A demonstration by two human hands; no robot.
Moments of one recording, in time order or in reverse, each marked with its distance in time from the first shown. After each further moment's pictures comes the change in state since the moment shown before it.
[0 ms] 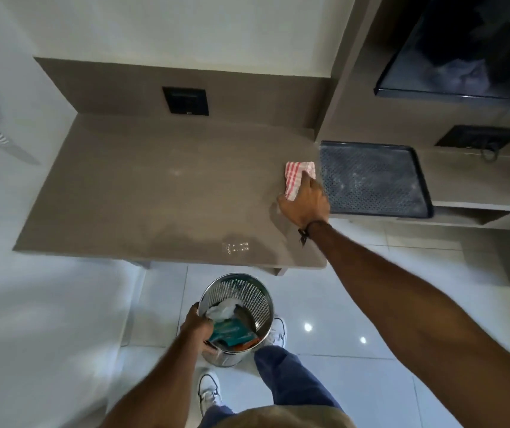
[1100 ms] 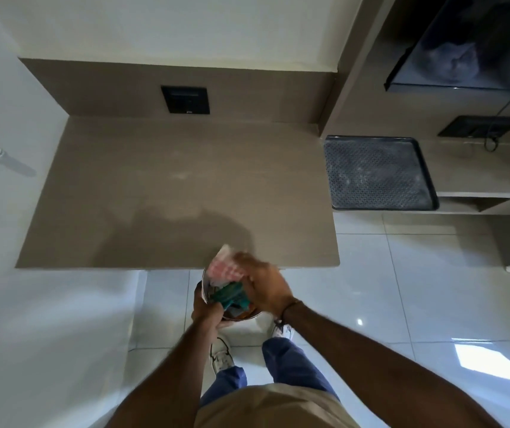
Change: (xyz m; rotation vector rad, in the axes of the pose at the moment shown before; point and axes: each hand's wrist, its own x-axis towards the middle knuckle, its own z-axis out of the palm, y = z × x) left_hand 0.011 0.037 -0.023 -0.281 0.028 0.036; right_hand -0.149 -0.041 0.089 0.219 -0.336 -0.443
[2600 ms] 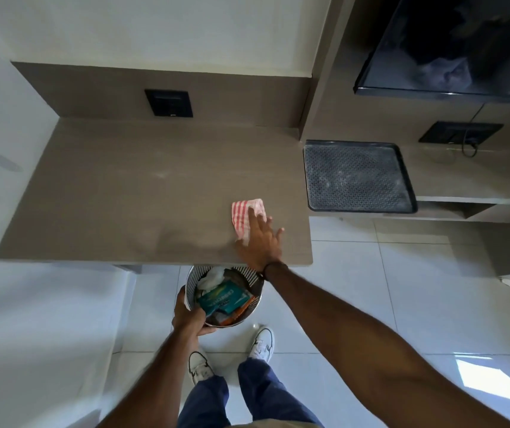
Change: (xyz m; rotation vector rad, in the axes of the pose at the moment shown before) left_hand -0.034 -0.023 0.024 -0.101 0.010 0.051; right_hand 0.038 0.046 -0.054 -0.145 0.020 0.355
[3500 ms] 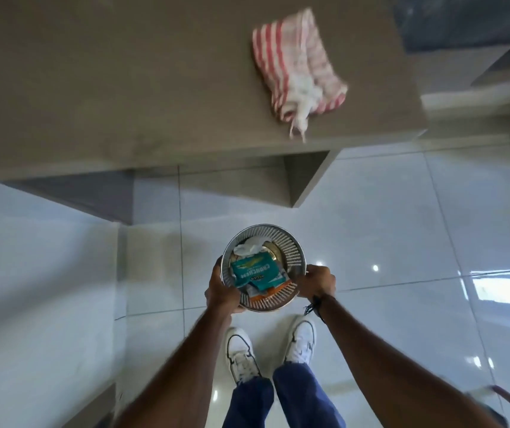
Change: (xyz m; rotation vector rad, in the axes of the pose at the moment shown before) left_hand 0.203 -0.185 0.018 0.326 -0.131 0.038; right_hand -0.071 0.174 0.339 0.539 -0.019 0.820
